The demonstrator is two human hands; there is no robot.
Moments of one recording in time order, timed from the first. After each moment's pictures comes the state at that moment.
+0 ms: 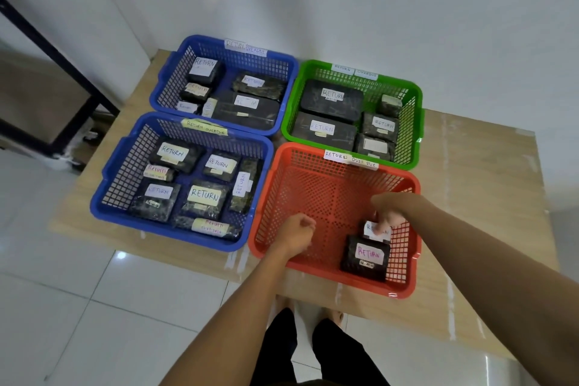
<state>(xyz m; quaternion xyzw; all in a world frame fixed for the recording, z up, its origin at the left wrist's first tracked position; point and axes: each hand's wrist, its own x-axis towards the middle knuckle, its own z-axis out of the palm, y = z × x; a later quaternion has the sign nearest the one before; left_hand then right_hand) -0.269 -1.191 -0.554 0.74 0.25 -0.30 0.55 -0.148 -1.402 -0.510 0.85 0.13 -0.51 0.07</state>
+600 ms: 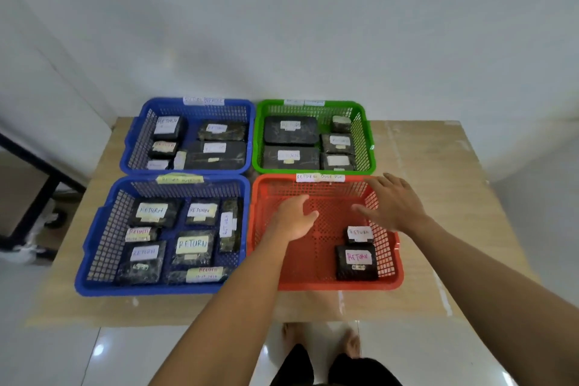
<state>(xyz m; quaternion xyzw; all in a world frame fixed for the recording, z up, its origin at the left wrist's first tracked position) -0.203 -1.188 -0.507 0.90 -0.02 -0.27 0.34 -0.205 -1.443 -0.475 0.99 0.06 -0.12 -0.03</state>
